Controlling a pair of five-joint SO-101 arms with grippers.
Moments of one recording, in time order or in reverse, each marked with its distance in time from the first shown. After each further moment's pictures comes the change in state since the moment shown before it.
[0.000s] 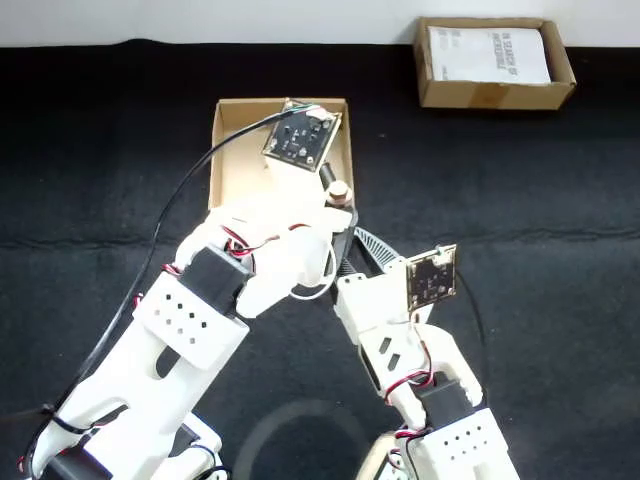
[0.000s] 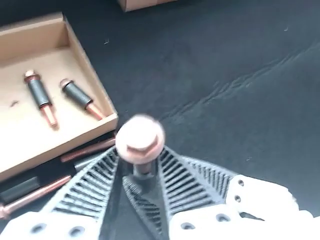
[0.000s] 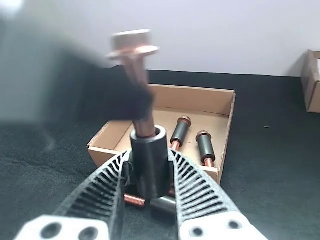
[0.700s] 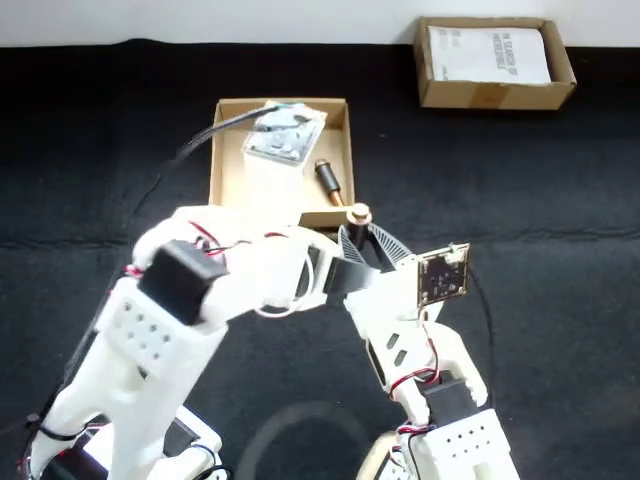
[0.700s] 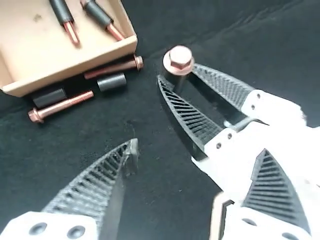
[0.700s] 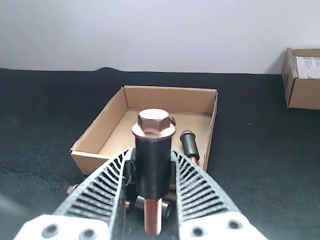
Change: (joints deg) left arm -0.1 0.0 -20.7 28.1 0.0; right arm 1.9 0.0 0.0 0.0 -0.1
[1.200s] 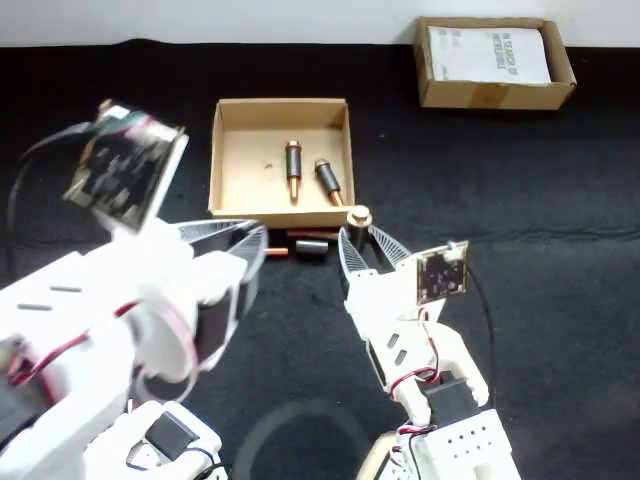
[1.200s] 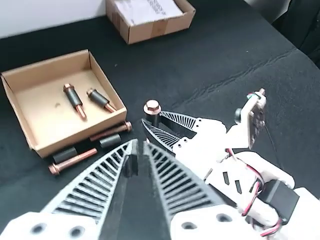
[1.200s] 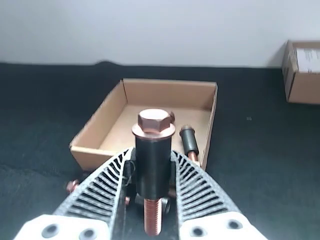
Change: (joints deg) left arm -0.2 -10.1 -23.7 10.3 -6.0; right arm 0.0 0.0 -1.8 4.5 0.0
